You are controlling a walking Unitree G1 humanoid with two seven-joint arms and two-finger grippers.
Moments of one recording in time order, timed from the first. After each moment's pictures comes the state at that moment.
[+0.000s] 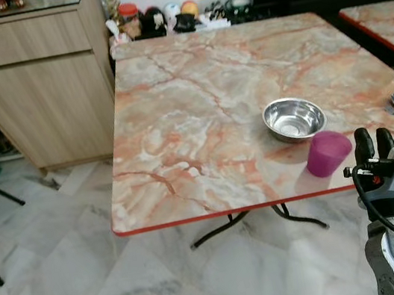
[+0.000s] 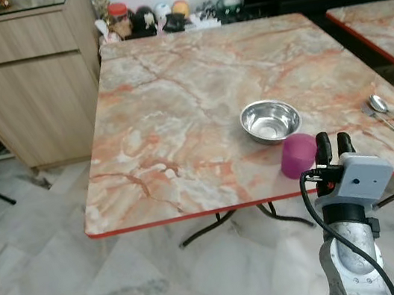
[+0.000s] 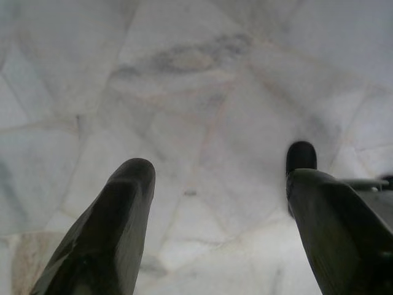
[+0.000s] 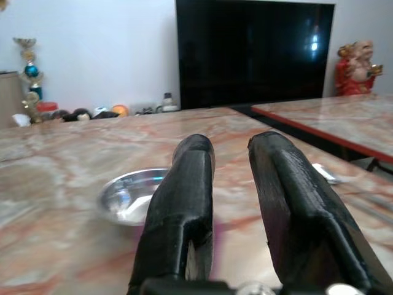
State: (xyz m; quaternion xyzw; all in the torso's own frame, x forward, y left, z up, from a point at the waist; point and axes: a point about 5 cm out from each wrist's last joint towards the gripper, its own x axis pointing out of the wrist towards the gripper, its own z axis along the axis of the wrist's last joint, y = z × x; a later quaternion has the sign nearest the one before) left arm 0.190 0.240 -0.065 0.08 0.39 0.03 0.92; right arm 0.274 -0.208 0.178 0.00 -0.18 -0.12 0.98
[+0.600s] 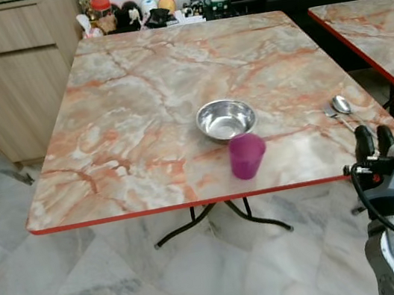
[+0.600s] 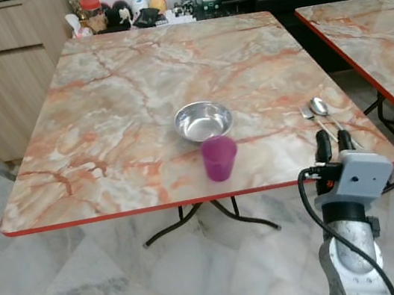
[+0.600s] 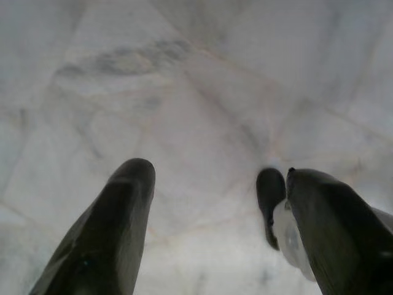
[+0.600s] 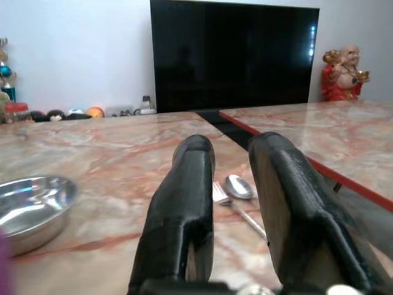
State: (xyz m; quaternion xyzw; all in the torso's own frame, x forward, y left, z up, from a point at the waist) left arm 0.194 0.240 -0.063 0.08 0.38 0.04 0.92; right arm 0.266 -0.208 0.180 -0.01 -0.18 -0.14 0.97
